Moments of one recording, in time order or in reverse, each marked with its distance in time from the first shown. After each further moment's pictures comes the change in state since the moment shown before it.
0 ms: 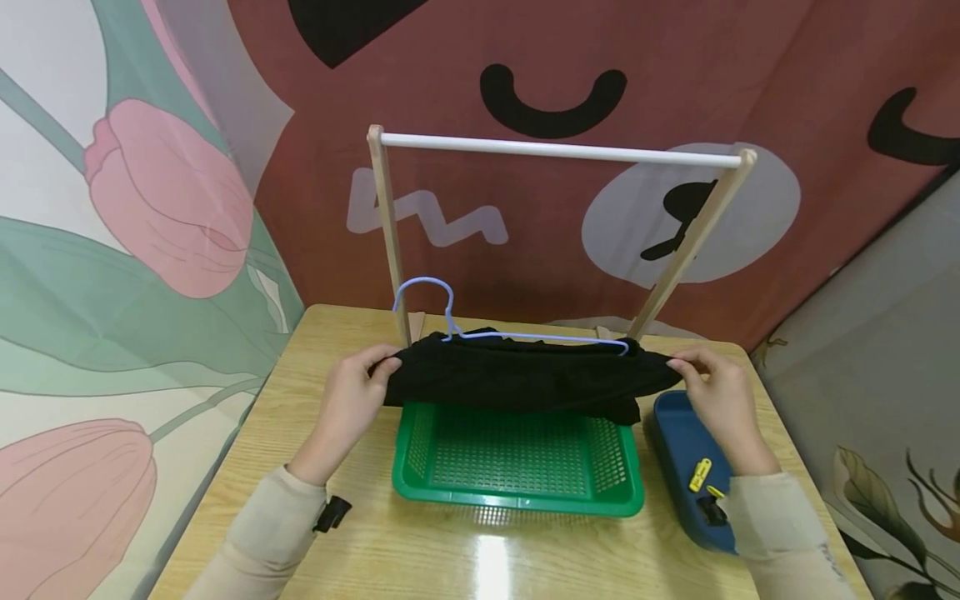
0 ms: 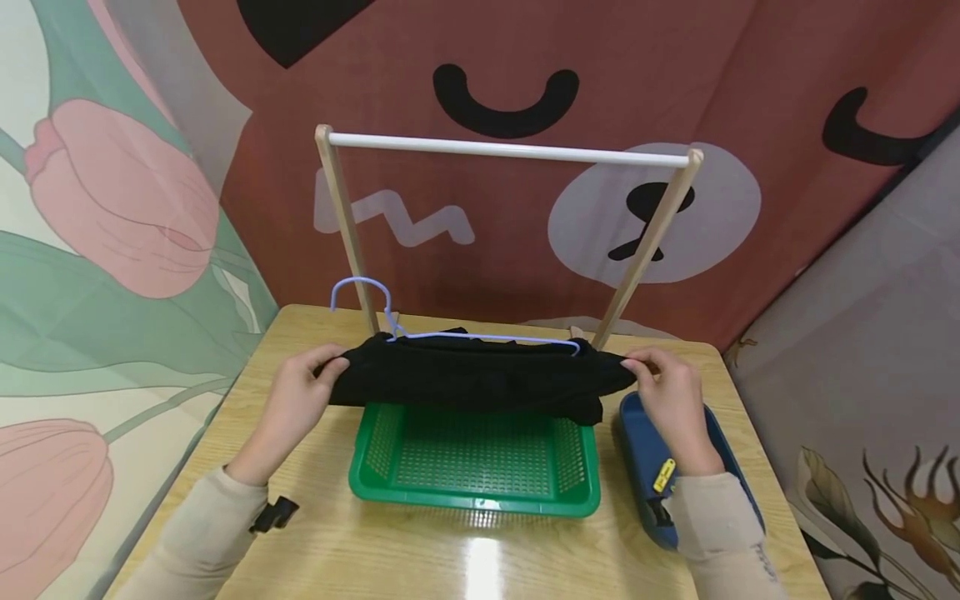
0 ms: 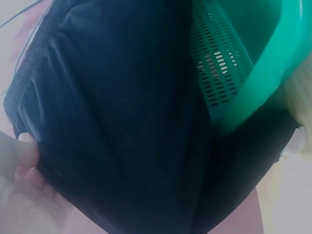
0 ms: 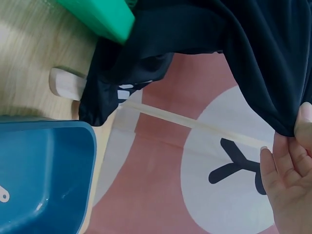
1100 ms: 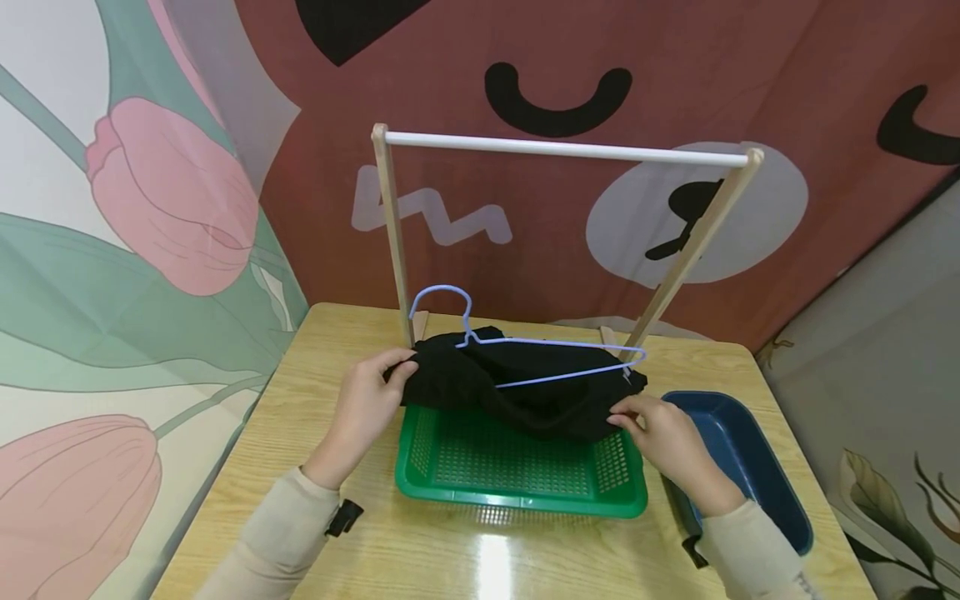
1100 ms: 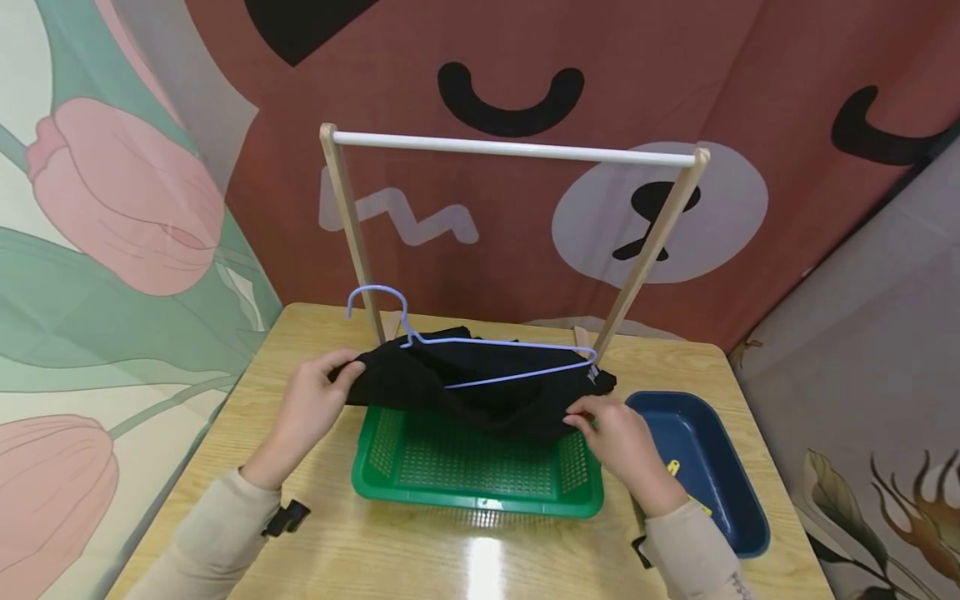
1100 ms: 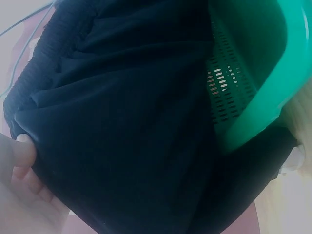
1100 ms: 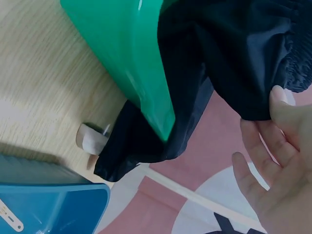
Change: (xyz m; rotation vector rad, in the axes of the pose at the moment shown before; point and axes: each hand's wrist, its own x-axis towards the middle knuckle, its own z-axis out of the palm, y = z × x) left_hand -0.006 0.009 0.011 -0.052 -0.001 0.029; right_hand -0.044 -0.034 0.031 -0.065 -0.434 -0.140
